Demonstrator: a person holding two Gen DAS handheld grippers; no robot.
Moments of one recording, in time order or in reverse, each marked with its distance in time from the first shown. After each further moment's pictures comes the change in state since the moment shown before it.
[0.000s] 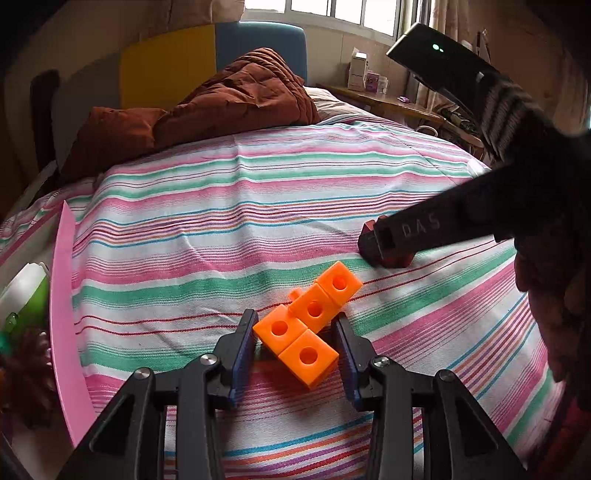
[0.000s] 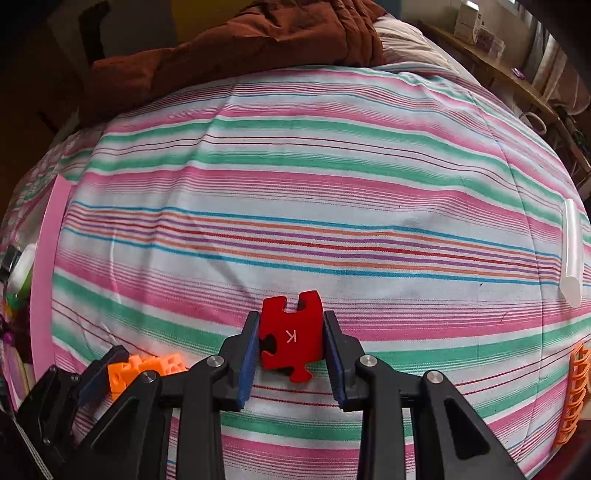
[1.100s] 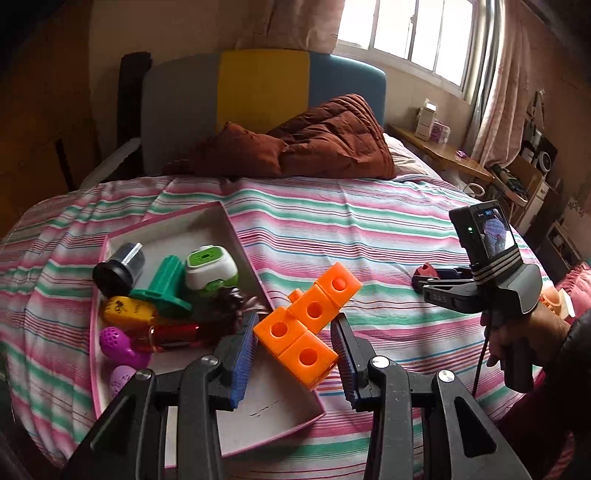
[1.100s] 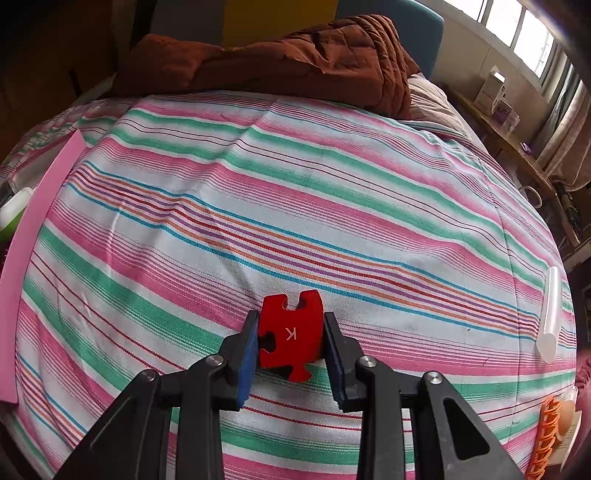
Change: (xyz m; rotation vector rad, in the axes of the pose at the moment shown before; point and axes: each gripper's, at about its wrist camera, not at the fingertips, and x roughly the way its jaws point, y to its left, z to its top) left arm -0.145 0.085 -0.013 -0.226 -0.069 0.159; right arm -0.001 0.024 -0.011 -0.201 -0.130 -0.108
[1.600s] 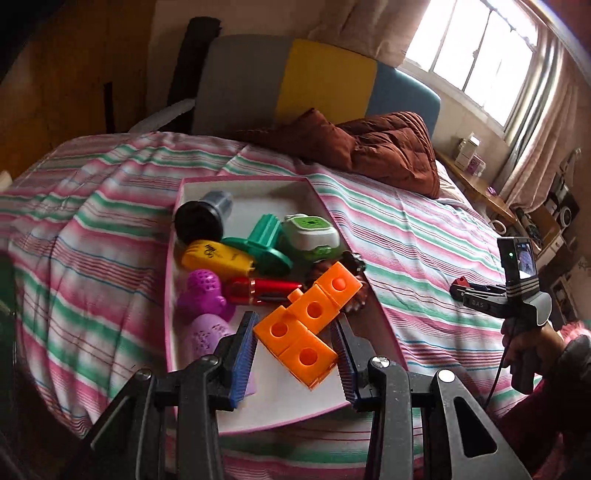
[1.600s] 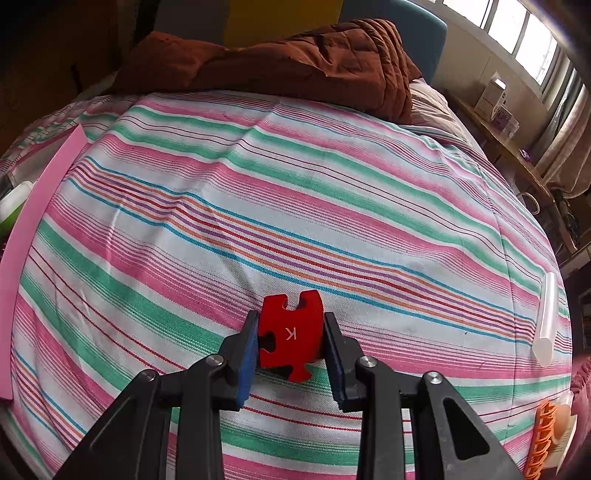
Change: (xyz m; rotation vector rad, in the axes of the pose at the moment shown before) left arm -0.027 0.098 -0.034 -0.229 0.026 0.021; right arm 0.000 0.003 0.000 -0.018 -0.008 -0.014
